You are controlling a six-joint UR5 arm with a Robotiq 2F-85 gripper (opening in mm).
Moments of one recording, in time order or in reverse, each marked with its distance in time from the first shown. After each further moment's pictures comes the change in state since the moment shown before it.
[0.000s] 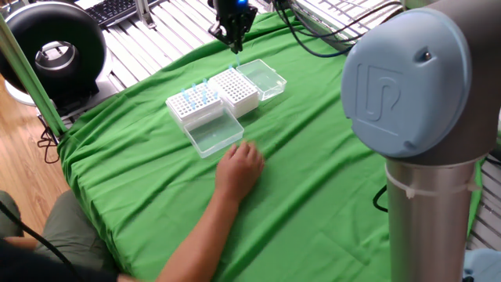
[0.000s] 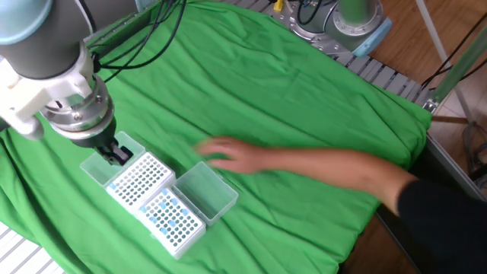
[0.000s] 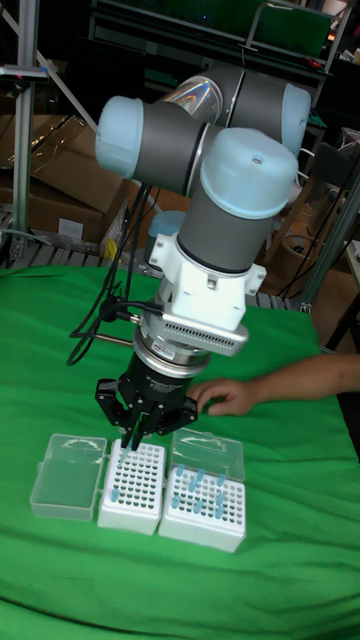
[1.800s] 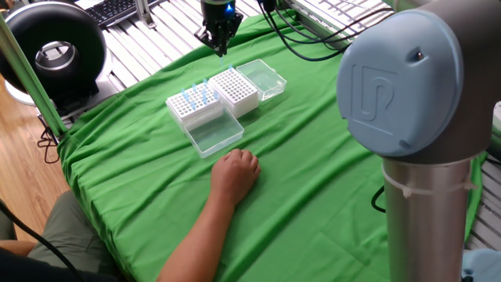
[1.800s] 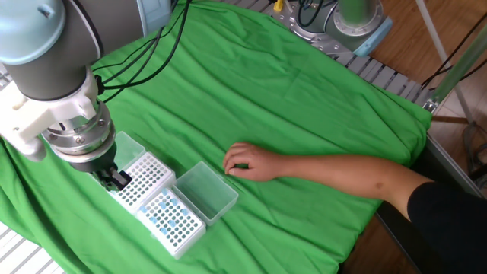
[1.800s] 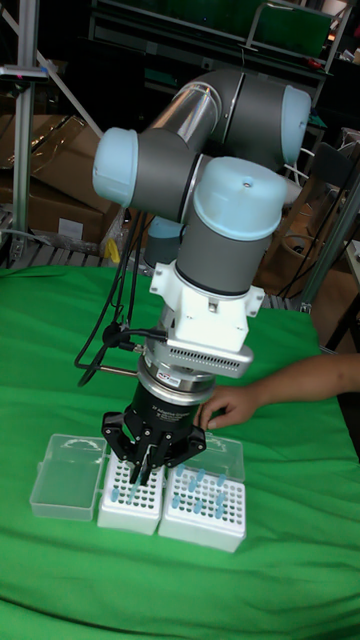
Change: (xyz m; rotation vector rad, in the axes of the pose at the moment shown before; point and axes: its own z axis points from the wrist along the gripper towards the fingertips) arm -0.033 0.019 0.021 -0.053 -0.093 -0.025
